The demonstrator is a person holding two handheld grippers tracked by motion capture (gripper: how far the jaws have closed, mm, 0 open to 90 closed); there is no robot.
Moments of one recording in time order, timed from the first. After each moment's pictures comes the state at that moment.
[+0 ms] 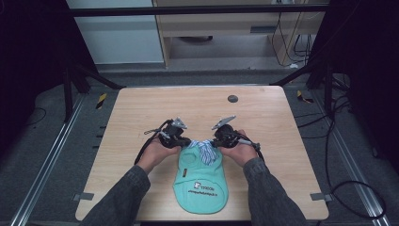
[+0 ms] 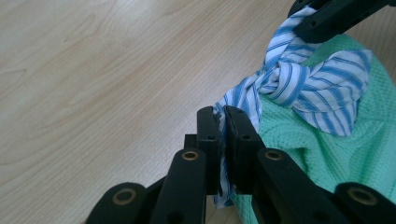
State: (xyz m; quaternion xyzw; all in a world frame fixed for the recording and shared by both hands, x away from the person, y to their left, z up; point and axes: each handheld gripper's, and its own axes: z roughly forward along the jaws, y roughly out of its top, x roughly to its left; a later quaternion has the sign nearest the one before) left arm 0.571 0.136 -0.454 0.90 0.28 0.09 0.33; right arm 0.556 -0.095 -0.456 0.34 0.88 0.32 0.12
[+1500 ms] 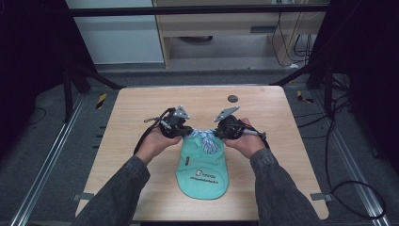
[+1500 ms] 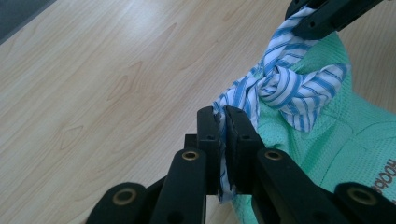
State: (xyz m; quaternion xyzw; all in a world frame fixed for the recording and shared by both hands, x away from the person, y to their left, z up) left arm 0.576 0.127 -0.404 0.91 0.24 0.13 0.33; right arm 0.560 -0.104 -0.412 0.28 0.89 0.33 0.17
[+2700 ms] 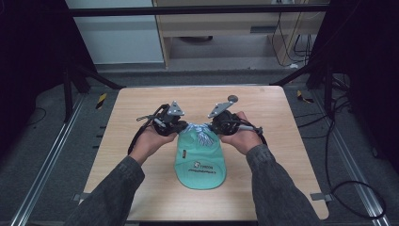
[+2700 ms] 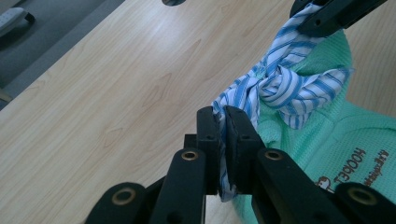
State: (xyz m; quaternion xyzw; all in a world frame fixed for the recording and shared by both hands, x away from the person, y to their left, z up) left arm 0.566 0.139 -0.380 0.89 0.24 0.19 0.33; right arm 0.557 -0.087 -0.384 0.25 0.89 0.32 0.21
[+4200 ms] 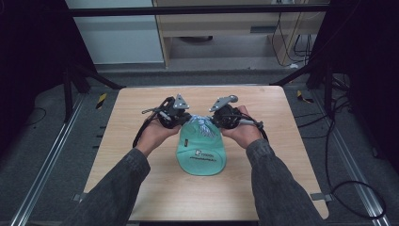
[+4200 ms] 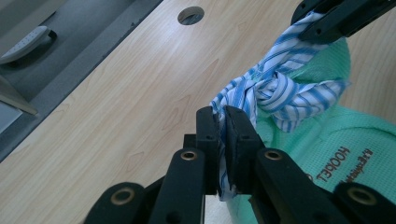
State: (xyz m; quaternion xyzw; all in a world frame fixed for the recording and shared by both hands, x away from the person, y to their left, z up) left arm 0.581 0.125 -0.373 0.89 0.23 0.22 0.33; right arm 0.573 -0.092 -0.378 0.25 0.88 0.32 0.23
